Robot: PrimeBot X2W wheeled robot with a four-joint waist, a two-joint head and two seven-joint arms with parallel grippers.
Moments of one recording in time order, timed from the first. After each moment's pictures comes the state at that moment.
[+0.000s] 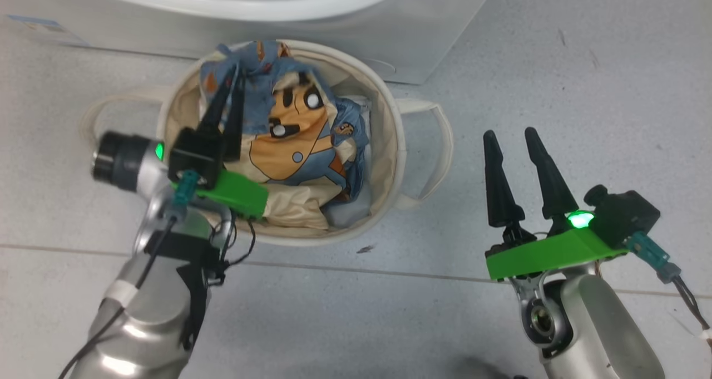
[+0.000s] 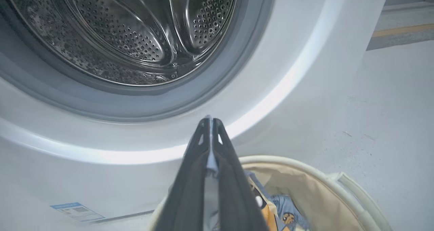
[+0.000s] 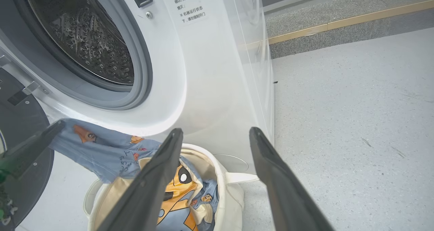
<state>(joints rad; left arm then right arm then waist) -0.72 0.13 -0.32 0.50 -0.03 0.12 -0.26 -0.32 -0.05 0.23 0.13 0.42 0.13 -0.26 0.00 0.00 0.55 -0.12</state>
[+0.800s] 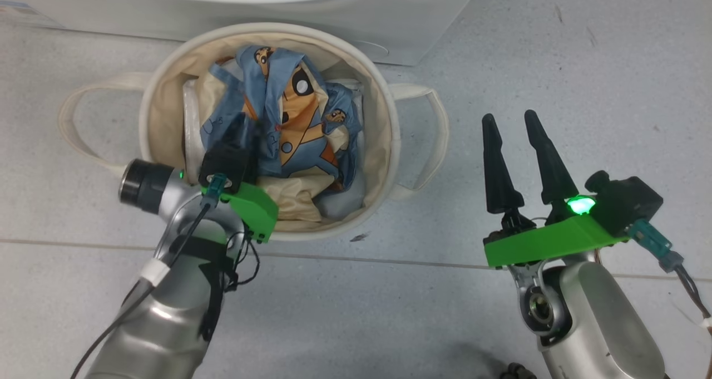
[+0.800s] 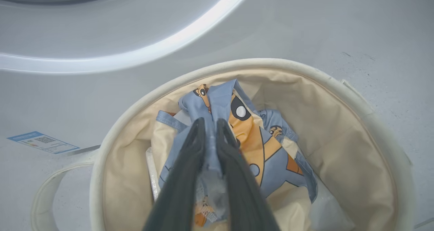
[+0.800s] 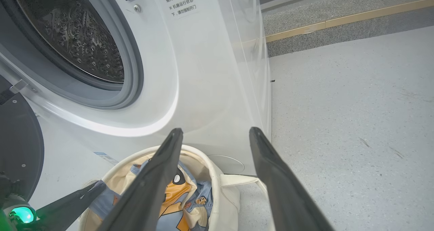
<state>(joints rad) -0.80 0.07 -0.39 0.89 -0.03 0.12 -0.26 -0.36 -0.05 0.24 0.12 0.41 0.13 -0.26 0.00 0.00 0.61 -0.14</state>
